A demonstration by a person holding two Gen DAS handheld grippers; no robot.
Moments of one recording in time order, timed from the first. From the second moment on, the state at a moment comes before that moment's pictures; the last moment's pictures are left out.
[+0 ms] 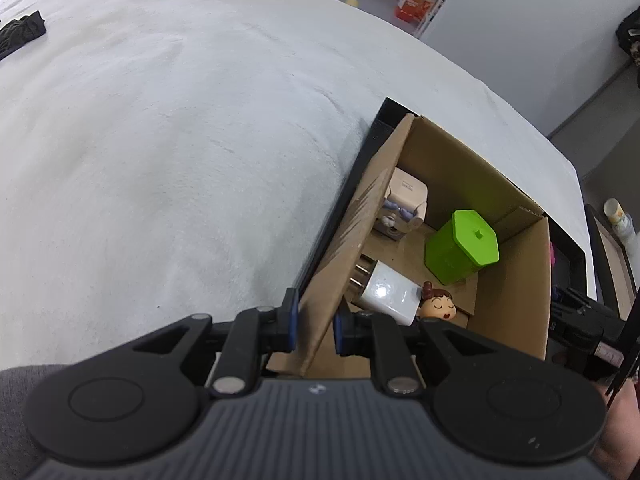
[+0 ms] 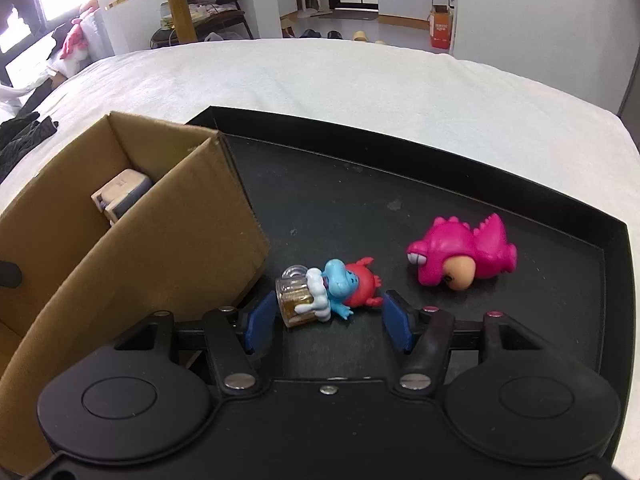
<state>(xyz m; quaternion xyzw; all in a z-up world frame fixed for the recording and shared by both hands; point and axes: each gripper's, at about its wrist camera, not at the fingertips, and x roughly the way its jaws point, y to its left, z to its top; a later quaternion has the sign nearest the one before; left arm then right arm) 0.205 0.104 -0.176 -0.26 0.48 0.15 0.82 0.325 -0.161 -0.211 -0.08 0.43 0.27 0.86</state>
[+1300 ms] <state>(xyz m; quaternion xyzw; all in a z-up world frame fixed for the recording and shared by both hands) 0.225 0.098 -0.175 -0.17 0.51 0.08 0.84 0.313 -0.183 -0.183 -0.08 0.42 0.23 0.87</state>
